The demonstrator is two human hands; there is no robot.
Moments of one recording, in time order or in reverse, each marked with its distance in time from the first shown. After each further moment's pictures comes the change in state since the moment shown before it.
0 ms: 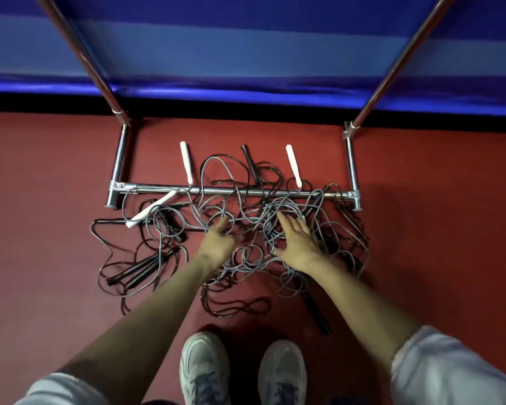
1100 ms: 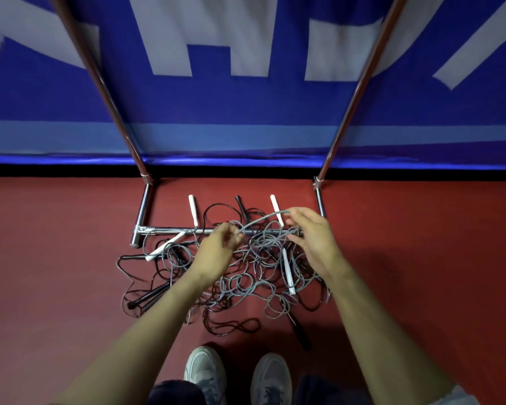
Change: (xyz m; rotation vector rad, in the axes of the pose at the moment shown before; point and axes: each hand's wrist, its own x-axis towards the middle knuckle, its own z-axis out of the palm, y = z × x) left_hand -0.144 0.089 -0.019 0.221 0.058 0.495; right_hand -0.160 -0.063 -0.141 1.277 0.359 -0.097
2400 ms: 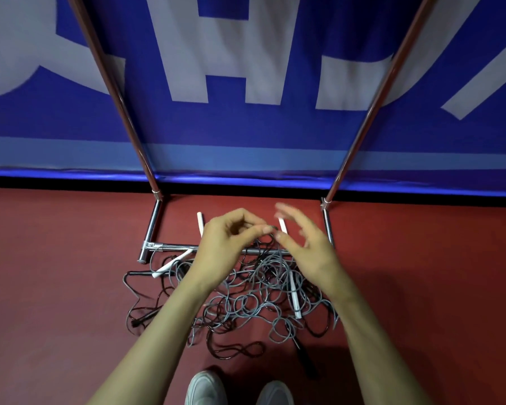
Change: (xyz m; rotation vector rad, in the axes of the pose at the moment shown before) left_hand -0.017 0.089 -0.034 -0.329 0.083 0.295; right_hand -0.006 -0.027 0.014 -0.489 -0.203 -0.503
